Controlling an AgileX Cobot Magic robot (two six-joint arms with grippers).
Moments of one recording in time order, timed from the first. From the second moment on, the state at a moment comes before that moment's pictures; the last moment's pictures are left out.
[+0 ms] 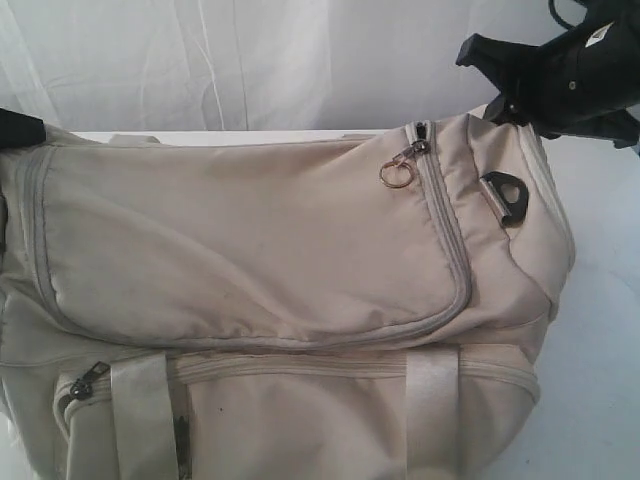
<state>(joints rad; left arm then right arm) 0.32 1.47 -0.96 1.76 -1.01 -1.93 0.31 1.50 -1.17 0.26 0.47 0.29</state>
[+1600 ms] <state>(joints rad) -0.54 1.41 -0.97 1.57 -0.49 -1.53 0.29 1.54 -1.17 0.18 0.49 0.28</state>
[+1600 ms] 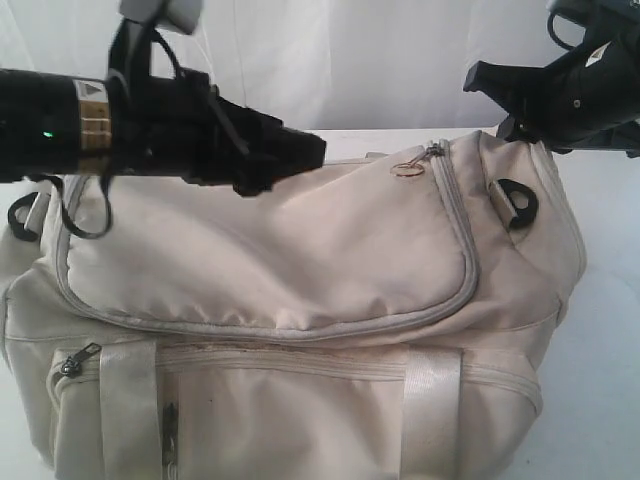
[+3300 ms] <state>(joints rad) -0.79 1.74 -1.14 0.79 -0.25 0.04 0.29 1.54 -1.17 0.20 0.50 0.20</state>
